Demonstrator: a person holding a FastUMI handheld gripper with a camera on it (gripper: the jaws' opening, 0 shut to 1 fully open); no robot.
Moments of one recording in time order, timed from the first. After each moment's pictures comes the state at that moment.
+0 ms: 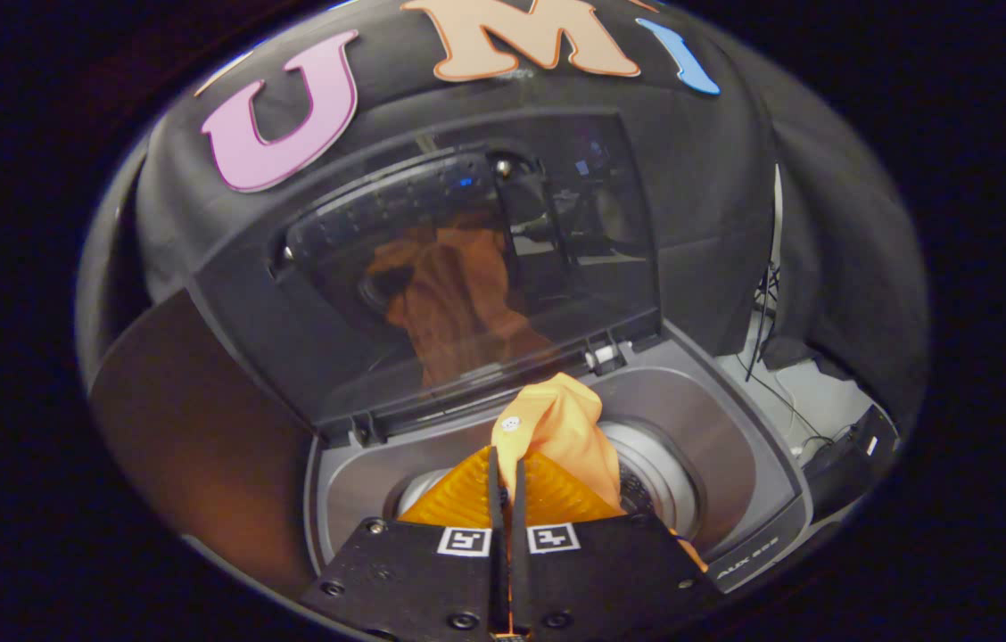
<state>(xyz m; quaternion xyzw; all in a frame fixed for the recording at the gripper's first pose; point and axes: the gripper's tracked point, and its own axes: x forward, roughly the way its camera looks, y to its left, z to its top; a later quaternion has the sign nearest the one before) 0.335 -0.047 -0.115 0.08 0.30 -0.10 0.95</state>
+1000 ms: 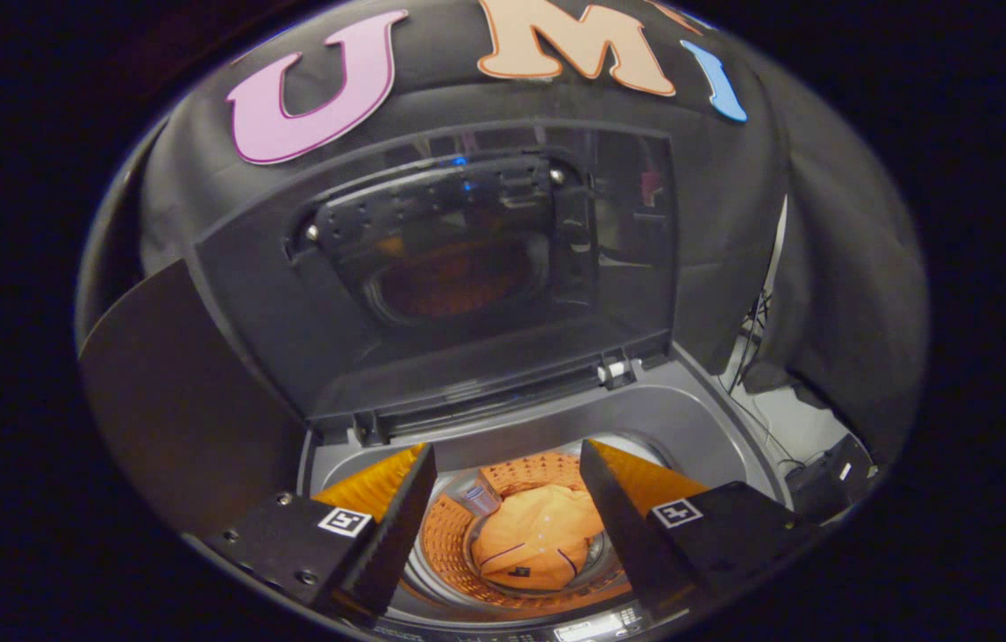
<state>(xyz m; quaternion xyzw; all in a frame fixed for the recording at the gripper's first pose) 0.337 -0.034 -0.076 0.02 0.28 -0.10 0.95</state>
